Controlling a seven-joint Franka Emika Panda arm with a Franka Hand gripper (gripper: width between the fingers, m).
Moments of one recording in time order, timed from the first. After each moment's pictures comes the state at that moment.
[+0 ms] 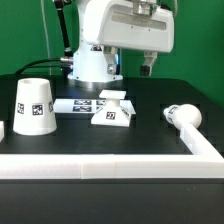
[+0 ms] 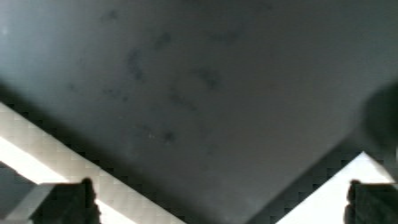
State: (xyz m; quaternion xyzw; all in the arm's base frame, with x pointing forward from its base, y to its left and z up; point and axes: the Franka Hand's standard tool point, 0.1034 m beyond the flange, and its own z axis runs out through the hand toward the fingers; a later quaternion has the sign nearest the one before) arm 0.514 0.036 0.126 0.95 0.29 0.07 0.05
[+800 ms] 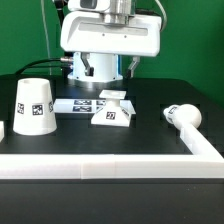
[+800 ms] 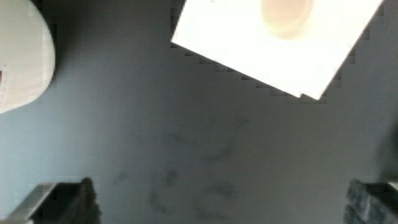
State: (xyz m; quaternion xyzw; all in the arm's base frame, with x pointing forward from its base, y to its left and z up) arm 0.443 0.004 0.107 0.99 0.11 0.05 0.03
